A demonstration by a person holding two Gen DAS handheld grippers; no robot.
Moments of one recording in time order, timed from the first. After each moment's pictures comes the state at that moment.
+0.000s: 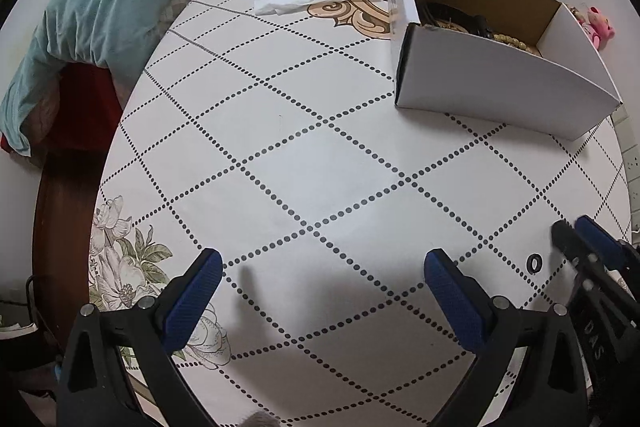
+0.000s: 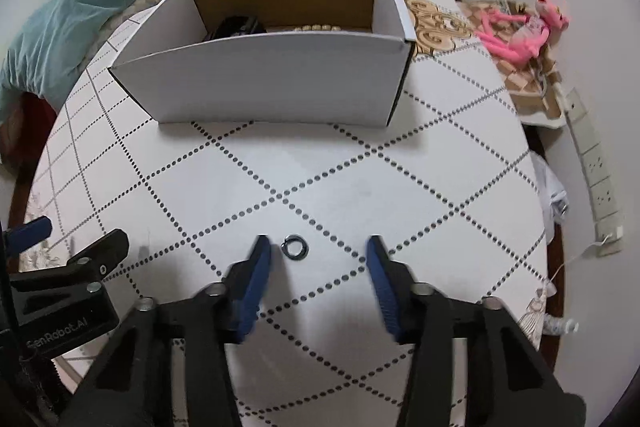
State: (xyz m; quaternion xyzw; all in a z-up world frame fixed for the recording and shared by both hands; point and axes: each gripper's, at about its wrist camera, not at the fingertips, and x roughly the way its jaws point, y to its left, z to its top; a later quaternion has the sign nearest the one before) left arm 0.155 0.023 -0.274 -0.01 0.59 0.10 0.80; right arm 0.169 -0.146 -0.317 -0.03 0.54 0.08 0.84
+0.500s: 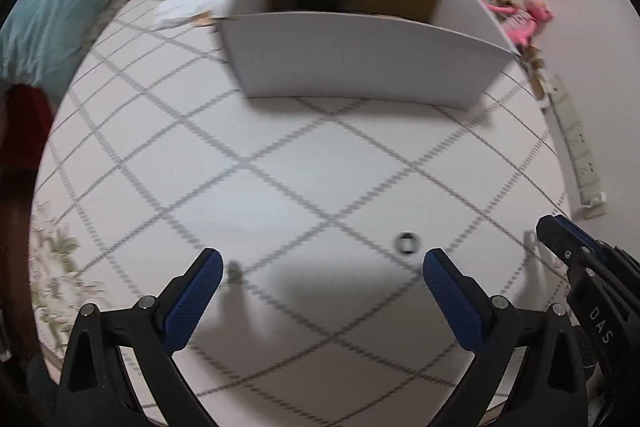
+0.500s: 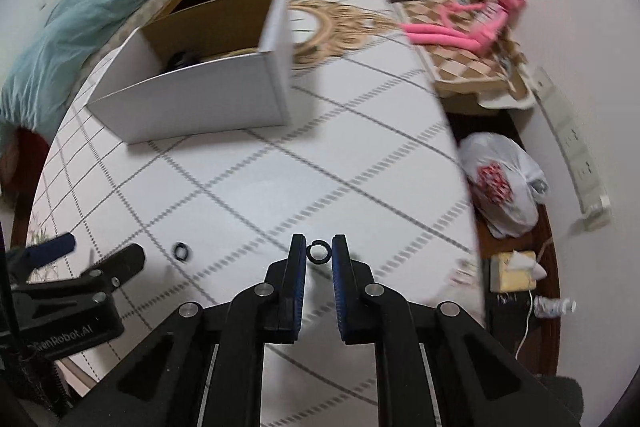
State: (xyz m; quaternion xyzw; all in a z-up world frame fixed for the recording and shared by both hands) left arm 0.142 -0.055 -0.270 -0.03 0.58 -0.01 0.81; right arm 0.150 -0.230 -0.302 0.03 0.53 0.04 0.85
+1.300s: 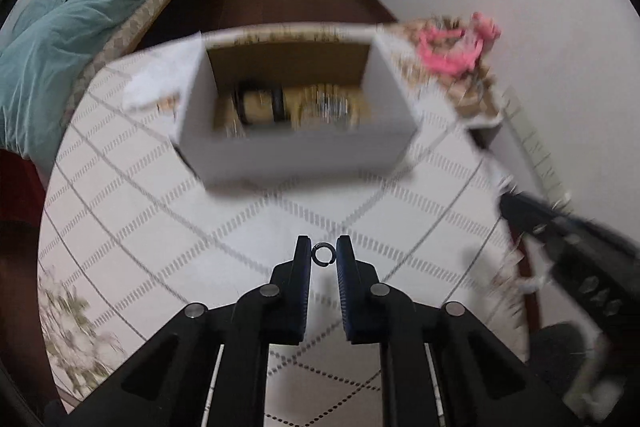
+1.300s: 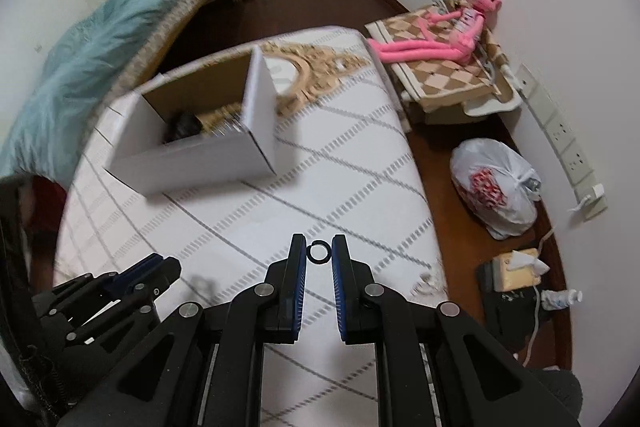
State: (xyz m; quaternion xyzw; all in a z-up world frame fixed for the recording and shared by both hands) left arm 0.165 -0.057 -0.202 -0.04 0.52 -0.08 0.85; right arm 0.160 -0.243 -0.242 0.09 0.49 0.05 0.86
